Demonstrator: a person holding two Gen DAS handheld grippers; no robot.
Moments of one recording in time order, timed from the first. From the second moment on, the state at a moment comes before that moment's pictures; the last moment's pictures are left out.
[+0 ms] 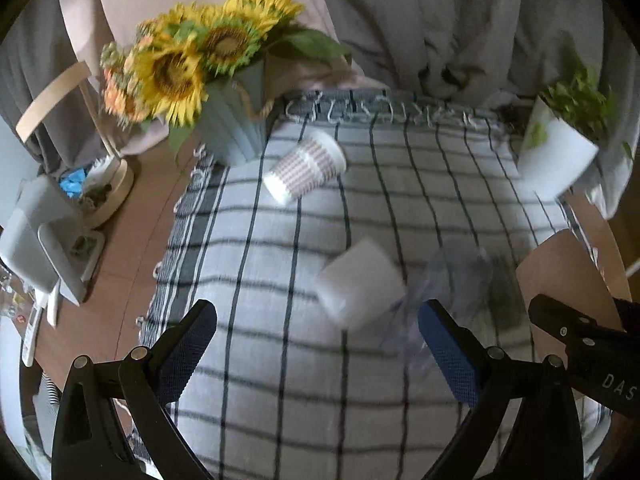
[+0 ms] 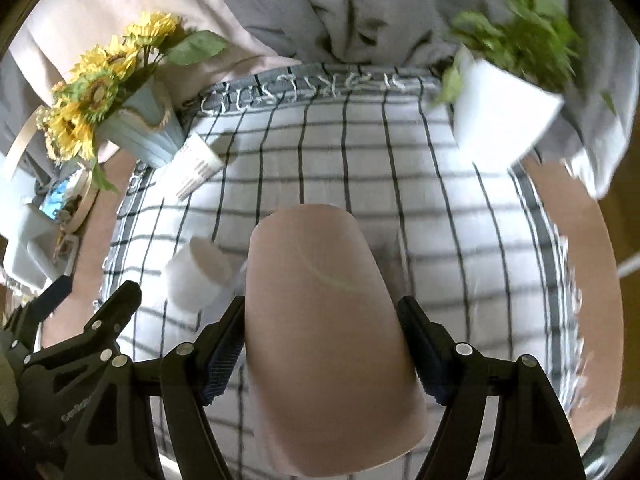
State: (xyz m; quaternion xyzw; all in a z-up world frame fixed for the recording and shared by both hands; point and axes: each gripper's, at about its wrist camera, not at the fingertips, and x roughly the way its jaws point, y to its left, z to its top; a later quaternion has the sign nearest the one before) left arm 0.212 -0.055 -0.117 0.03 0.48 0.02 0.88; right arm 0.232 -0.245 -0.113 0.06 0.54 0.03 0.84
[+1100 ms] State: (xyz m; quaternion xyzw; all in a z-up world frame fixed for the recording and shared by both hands) left arm 0.151 -0.036 -0.177 0.00 0.56 0.05 0.83; right arm 0.155 -0.219 -0.196 0.10 0.59 0.06 0.80
